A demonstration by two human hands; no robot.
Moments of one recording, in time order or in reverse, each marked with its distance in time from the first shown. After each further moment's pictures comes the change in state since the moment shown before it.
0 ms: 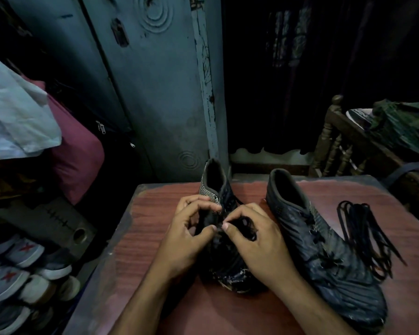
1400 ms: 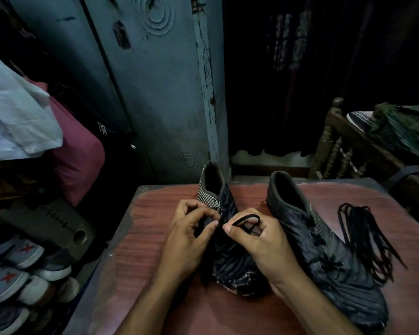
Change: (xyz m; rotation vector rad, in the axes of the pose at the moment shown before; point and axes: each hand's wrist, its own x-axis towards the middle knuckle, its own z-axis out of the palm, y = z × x) left_hand -0.001 -0.007 0.003 0.292 0.096 0.011; right_hand 0.003 -0.003 -0.002 0.419 -0.021 0.177
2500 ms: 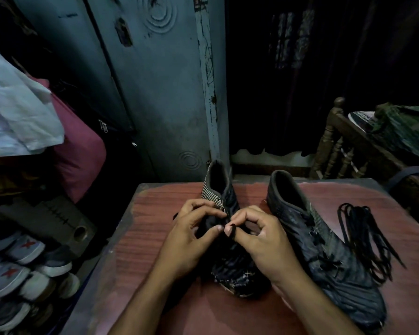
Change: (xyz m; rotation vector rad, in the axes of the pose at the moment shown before) left_hand 0.000 -0.003 -0.004 -0.147 -0.141 -0.006; right_hand 0.003 0.002 -0.002 -0.183 -0.004 -0.071
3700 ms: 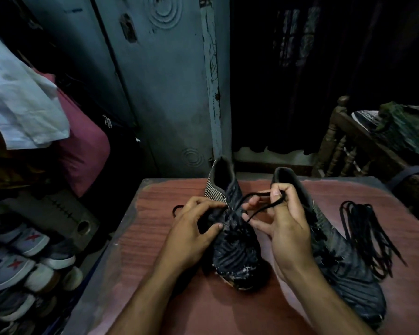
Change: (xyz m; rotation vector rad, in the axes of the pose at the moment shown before) left_hand 0.000 -0.006 0.000 0.270 0.044 0.028; right_hand -0.002 -0.025 -0.006 0.405 0.258 0.128
